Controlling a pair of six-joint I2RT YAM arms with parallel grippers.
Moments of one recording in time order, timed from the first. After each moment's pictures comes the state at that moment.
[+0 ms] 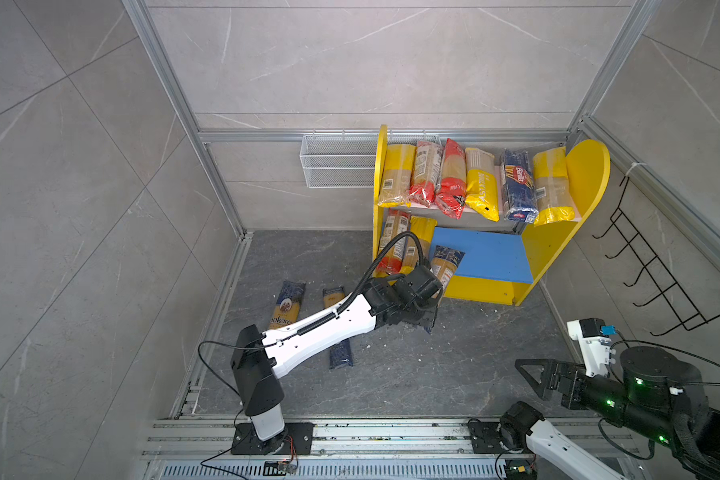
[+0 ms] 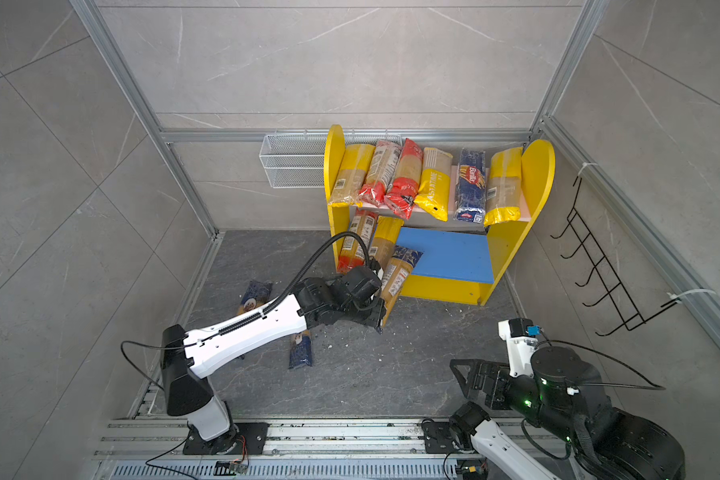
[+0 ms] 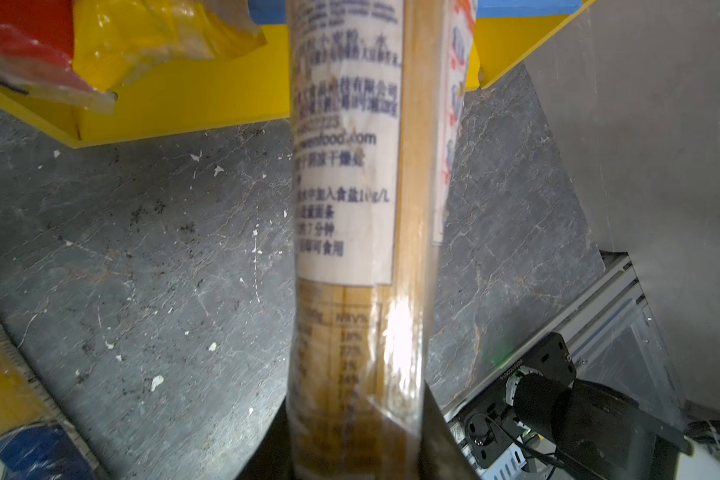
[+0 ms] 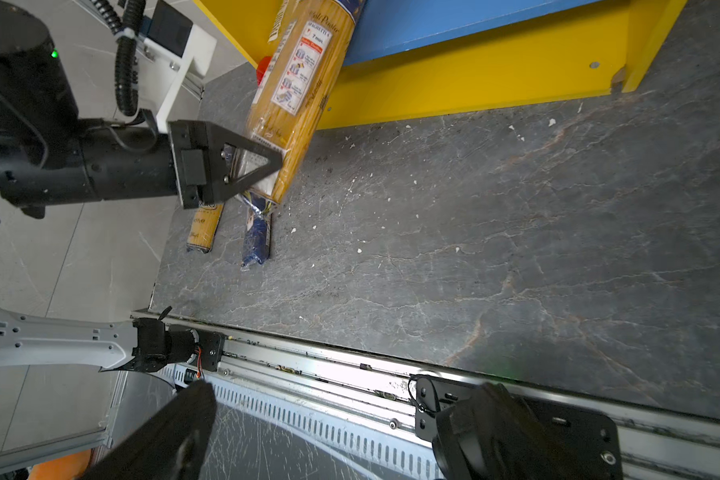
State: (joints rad) left arm -1.07 1.76 1.73 -0.85 -0.09 -0.64; right arm 0.58 0.55 1.47 -1.61 0.01 0.66
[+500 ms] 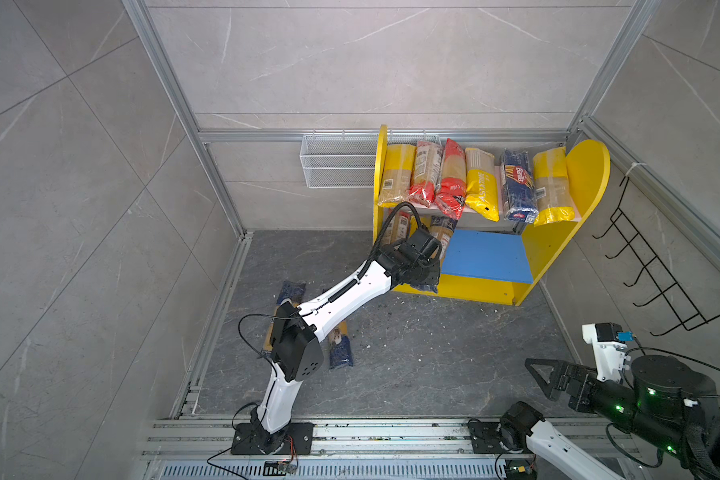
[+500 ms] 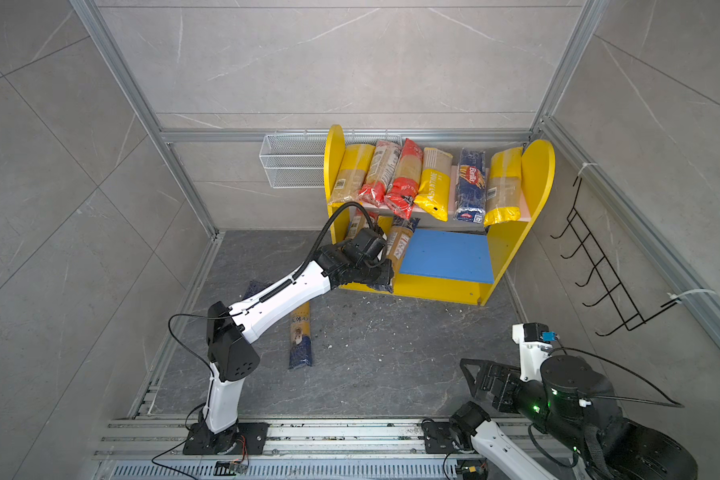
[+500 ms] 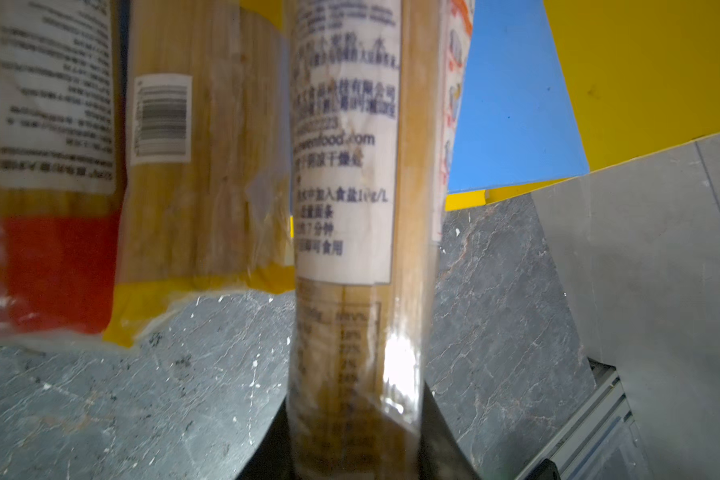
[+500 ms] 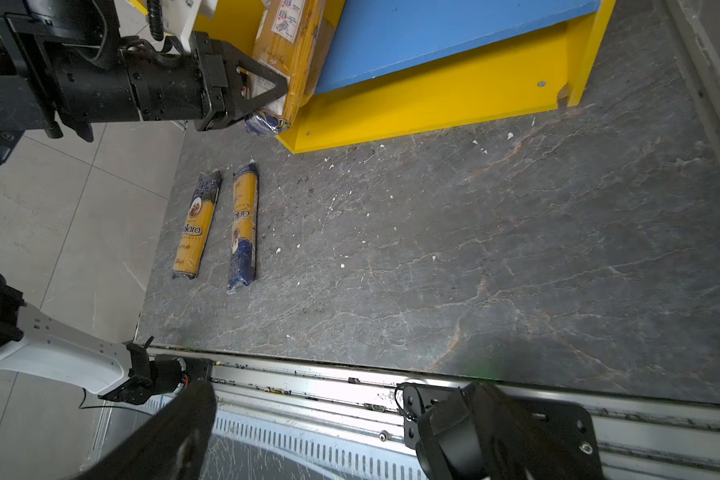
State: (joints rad) left arm -0.91 2.07 2.11 -0.81 -0.01 -0.61; right arm 0.58 0.53 1.49 -1.62 0.10 0.69
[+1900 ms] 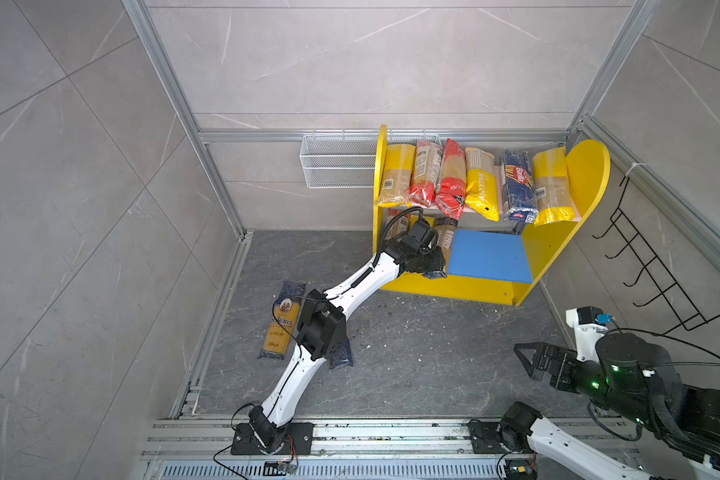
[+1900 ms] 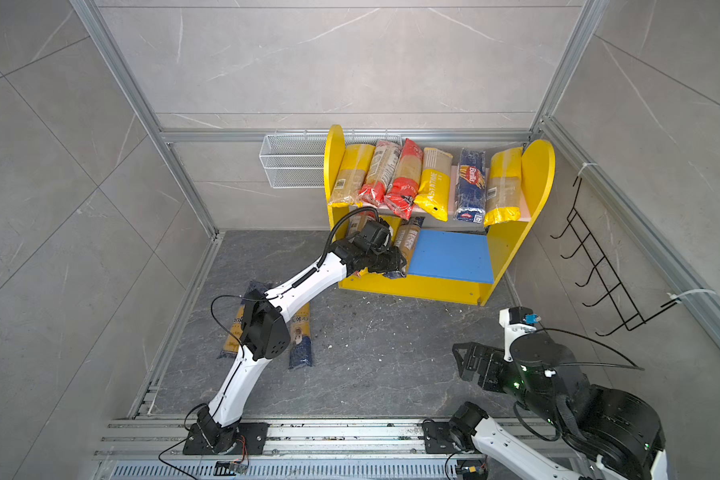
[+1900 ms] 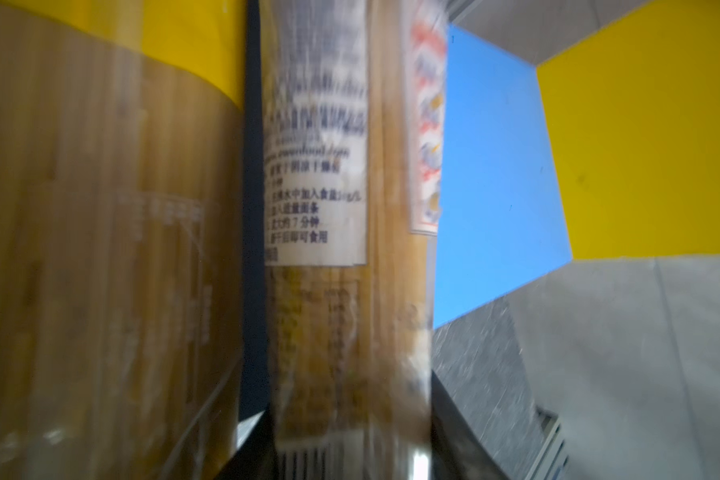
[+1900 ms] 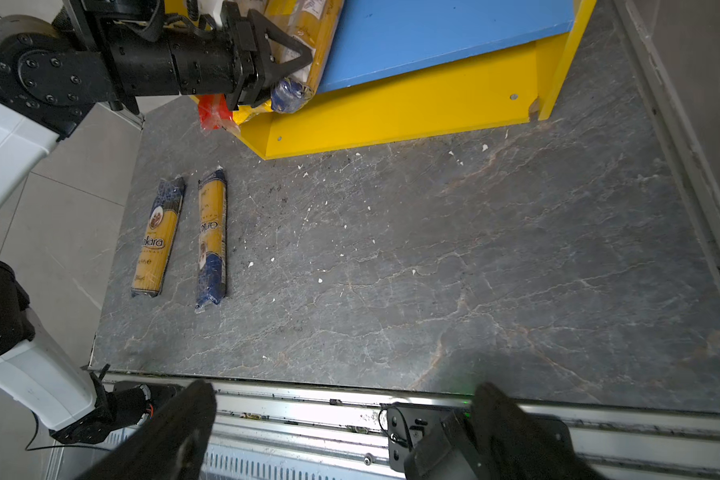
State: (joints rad) left arm -0.81 2.36 2.34 -0.67 0.17 -0.69; right arm 0.70 0.62 1.43 -1.57 0.23 0.76
